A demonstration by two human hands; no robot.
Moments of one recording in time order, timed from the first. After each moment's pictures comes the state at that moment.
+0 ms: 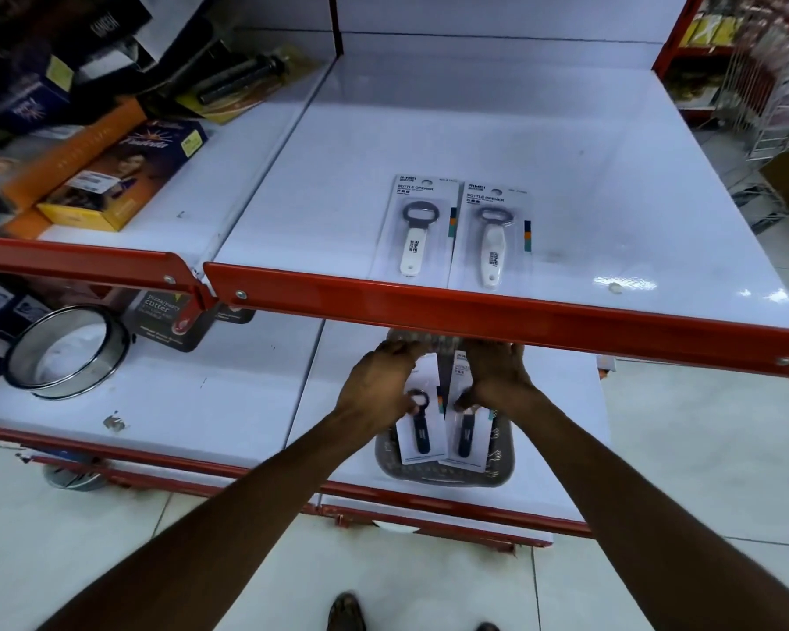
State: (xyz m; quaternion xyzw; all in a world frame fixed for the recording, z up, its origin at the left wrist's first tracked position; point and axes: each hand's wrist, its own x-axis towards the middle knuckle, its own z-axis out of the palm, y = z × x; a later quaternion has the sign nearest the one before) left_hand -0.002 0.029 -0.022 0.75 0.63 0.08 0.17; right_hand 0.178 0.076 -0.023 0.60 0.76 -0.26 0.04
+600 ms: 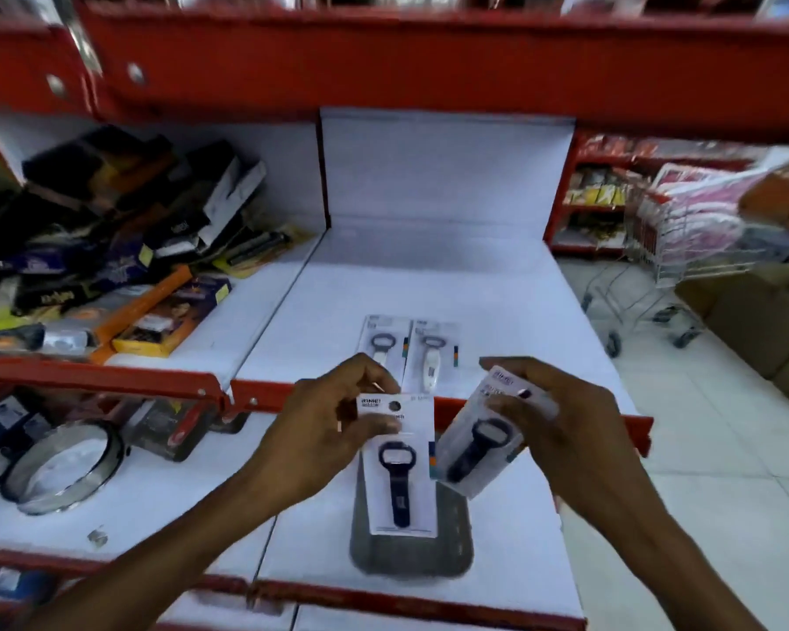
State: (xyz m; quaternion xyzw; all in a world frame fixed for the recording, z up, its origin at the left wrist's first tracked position) left_hand -0.008 -0.063 0.207 0.72 0.49 0.39 0.29; right_hand 0.239 -0.061 0.225 0.48 0.70 -0.30 -0.44
